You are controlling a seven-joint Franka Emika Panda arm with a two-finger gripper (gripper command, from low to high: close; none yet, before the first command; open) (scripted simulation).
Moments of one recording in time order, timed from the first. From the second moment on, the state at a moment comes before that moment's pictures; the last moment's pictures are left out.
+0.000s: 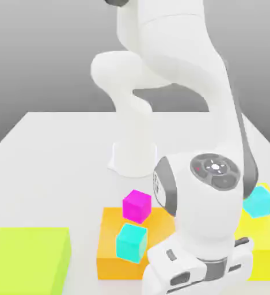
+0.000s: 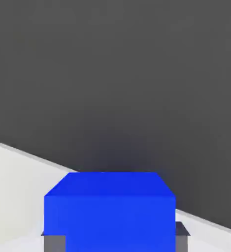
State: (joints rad) arm 0.13 0.51 0.06 -2.20 -0.07 2.72 0.68
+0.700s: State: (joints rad) arm 0.42 -0.12 0.27 -2.55 0.05 2.43 0.90
